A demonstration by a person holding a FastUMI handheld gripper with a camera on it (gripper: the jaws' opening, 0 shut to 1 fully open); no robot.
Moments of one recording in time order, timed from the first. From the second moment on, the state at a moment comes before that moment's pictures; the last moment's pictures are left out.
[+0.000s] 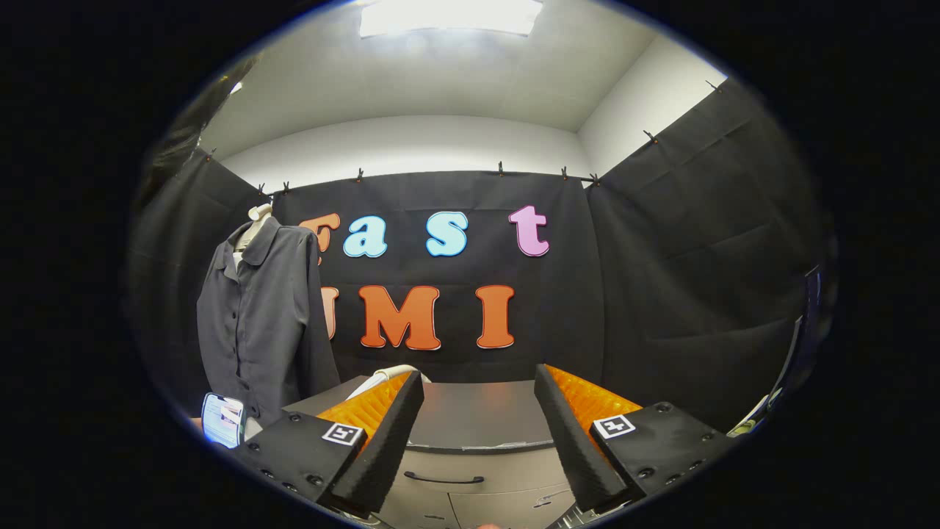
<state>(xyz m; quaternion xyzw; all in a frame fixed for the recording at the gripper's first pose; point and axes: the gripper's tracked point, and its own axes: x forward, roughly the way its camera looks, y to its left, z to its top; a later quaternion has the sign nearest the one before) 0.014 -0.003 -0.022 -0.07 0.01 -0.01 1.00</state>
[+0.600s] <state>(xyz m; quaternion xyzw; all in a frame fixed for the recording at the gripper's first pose) 0.008 0.003 -0.020 -0.07 0.01 -0.01 1.00</state>
